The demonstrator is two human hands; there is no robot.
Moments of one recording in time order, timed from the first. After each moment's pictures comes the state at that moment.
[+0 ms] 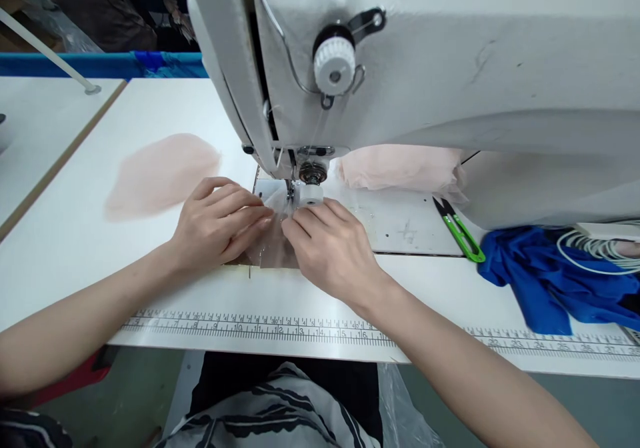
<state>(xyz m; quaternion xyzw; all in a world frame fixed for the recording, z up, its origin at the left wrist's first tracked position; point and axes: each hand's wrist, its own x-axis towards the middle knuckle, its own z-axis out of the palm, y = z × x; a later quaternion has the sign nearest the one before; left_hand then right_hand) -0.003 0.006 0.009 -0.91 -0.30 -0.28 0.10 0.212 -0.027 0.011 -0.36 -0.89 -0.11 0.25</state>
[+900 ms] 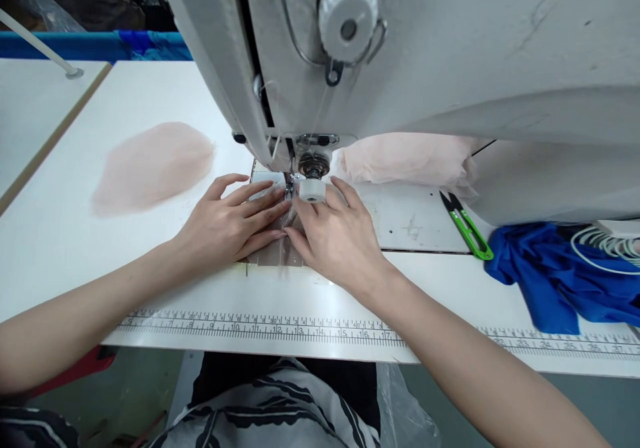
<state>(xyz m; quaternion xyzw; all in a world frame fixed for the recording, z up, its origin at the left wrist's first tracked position) 0.006 0.003 0.001 -0.93 -0.31 -0.16 0.10 0.218 -0.017 0.004 -0.45 -0.88 -0.09 0.14</state>
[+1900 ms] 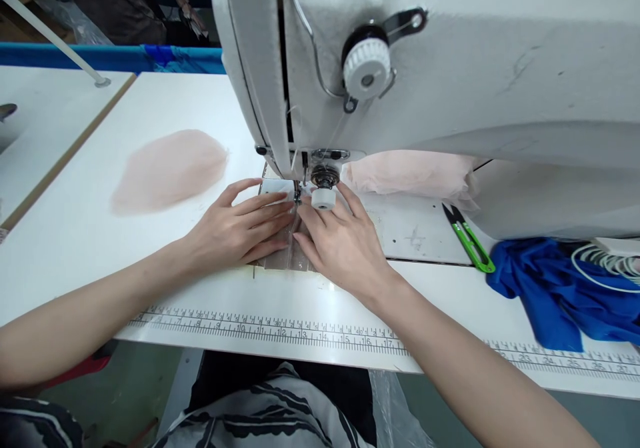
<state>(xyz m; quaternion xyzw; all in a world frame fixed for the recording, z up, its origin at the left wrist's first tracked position) -0.001 0.005 0.004 -0.94 -0.23 -0.20 0.13 0.222 -0.015 0.000 -0.41 -0.89 -0.08 0.18</state>
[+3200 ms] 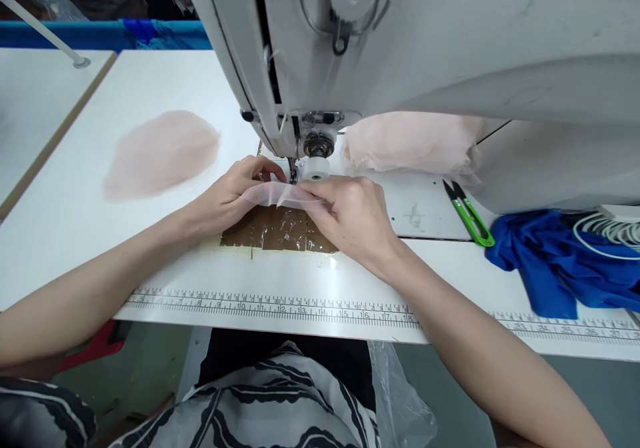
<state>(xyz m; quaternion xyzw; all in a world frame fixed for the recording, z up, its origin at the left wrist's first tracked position) 0.004 0.019 0.011 -0.89 -0.37 -0.19 -0.19 0.228 -0.012 0.019 -0.46 -0.81 0.17 0.30</state>
